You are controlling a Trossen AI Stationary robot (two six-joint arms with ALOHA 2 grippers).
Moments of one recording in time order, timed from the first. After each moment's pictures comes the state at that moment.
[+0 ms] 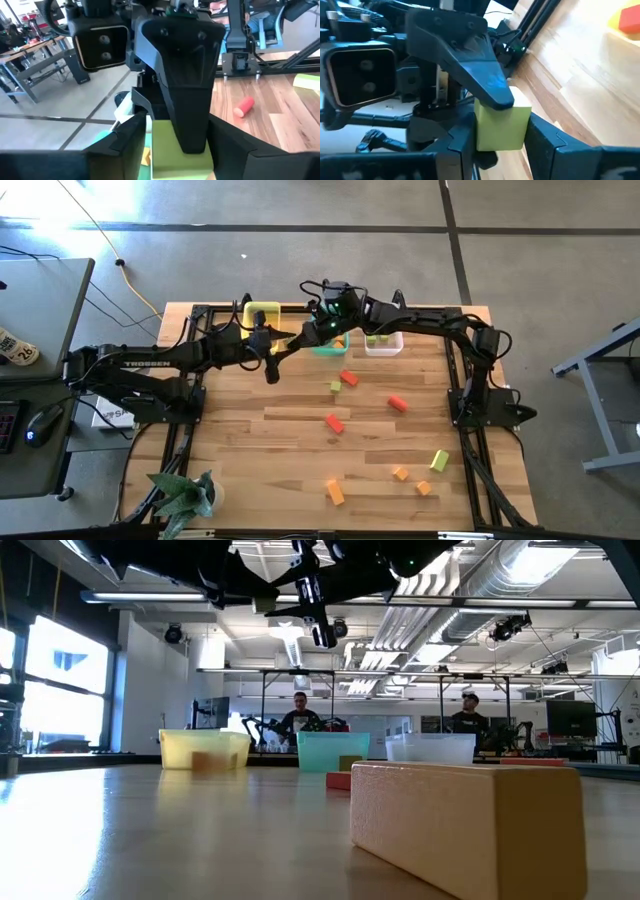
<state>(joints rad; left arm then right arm) 0.36 1.07 0.66 0.24 -0.09 0.23 -0.35 1.89 1.58 -0.11 -0.61 0.93</state>
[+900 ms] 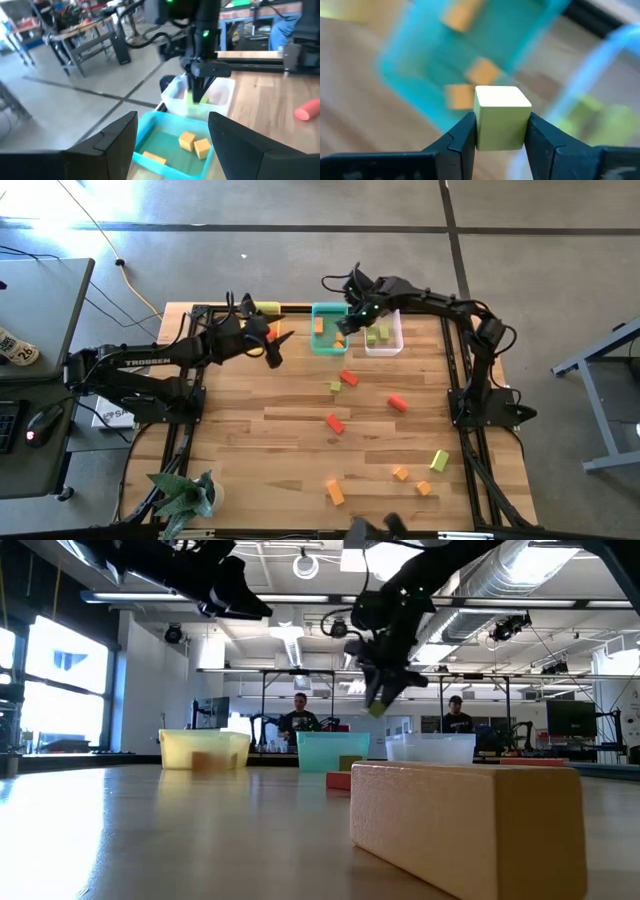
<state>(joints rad) 0.44 1.07 0.66 0.21 -0.25 0.18 -0.60 1.89 1.58 -0.89 -0.11 0.37</state>
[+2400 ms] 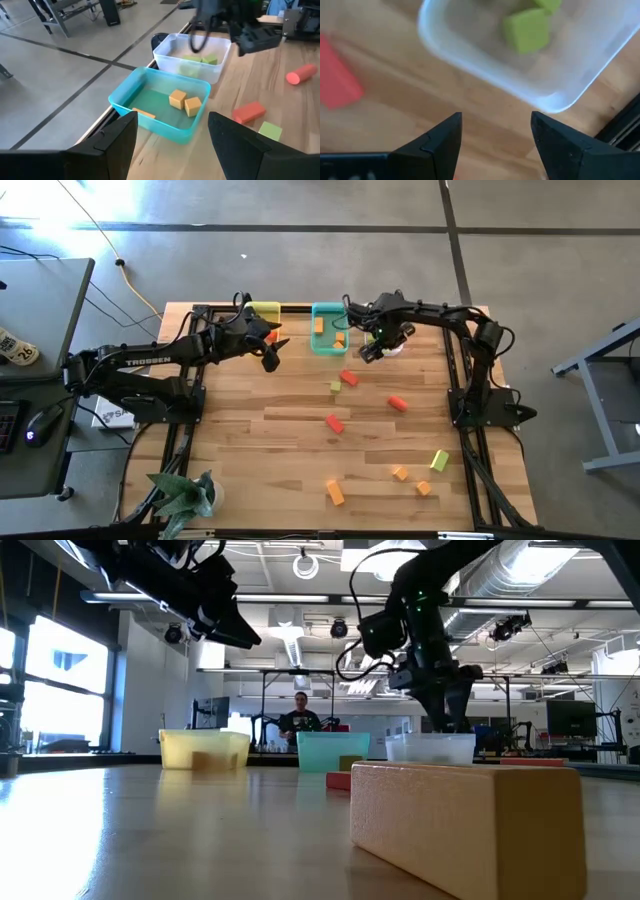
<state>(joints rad) 0.48 1.08 0.65 0.02 -0.19 0.08 -0.48 1.89 1.47 -1.31 0.09 0.52</state>
